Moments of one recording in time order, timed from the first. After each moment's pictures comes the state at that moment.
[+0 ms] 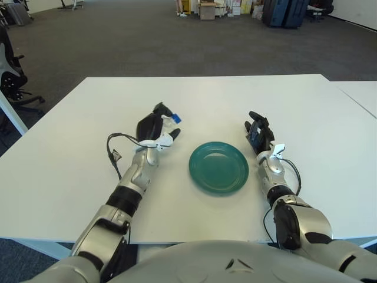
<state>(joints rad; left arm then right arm) -0.25 0.20 -0.37 0.29 0.56 -0.10 0.42 -0.46 -0.01 -0.24 1.18 0.10 -0.58 0.10</state>
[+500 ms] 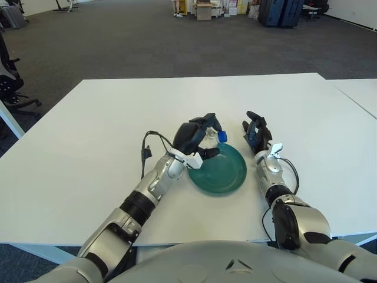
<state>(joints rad) -0.26 0.16 -0.52 0.30 0.63 -0.32 0.25 -0.46 0.00 -0.24 1.18 0.11 -0.58 0.09</state>
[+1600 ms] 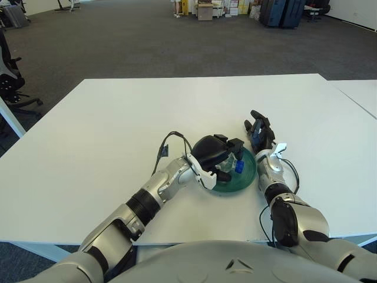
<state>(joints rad) -0.31 0.15 -0.66 0.29 0.78 -0.39 0.04 -0.48 0.03 -0.33 1.17 0.21 -0.53 0.15</state>
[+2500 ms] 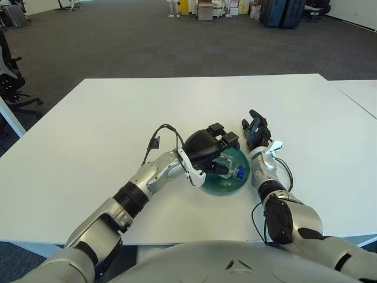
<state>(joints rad) -0.34 0.28 -0.63 0.19 0.88 -0.48 0.04 -0.49 0.09 -0.34 1.16 0.22 -0.52 0.07</state>
